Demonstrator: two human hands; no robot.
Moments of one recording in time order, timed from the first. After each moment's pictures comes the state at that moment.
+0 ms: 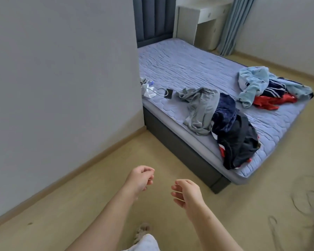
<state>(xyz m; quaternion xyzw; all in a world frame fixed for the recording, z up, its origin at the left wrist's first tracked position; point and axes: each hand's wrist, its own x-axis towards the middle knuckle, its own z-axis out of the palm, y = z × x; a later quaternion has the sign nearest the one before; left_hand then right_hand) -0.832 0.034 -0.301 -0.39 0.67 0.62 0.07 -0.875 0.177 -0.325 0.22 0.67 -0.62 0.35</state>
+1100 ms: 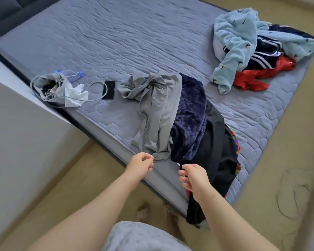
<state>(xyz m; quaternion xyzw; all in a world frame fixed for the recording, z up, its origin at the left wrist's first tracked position) -1.391 0.121 -0.424 -0.38 0.72 0.54 0.22 -1.413 0.290 -0.432 0.39 0.59 -0.61 0.35</state>
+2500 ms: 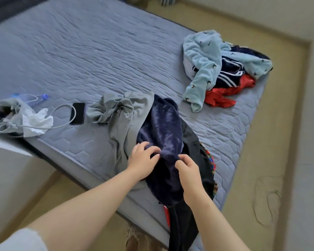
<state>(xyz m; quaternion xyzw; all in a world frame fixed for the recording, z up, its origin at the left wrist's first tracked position) -1.533 0.170 -0.436 -0.09 0.92 0.34 0.19 -1.507 0.314 -0.386 0.25 0.70 -0.64 0.21</state>
